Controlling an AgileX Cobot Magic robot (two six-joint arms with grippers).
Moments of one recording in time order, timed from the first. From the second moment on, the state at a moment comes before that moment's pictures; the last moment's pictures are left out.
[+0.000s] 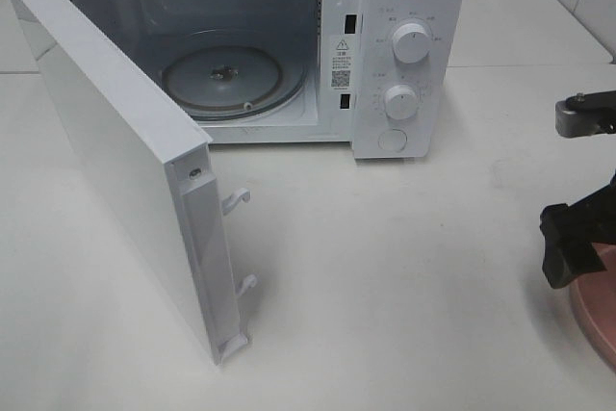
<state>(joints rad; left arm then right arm) 0.04 0.00 -0.51 -0.19 1.09 0.12 0.18 1.38 -0.69 -0.12 0.73 0.23</state>
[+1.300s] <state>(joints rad) 0.04 0.00 -0.51 -0.19 1.09 0.12 0.14 1.71 -0.64 -0.15 0.50 0.23</state>
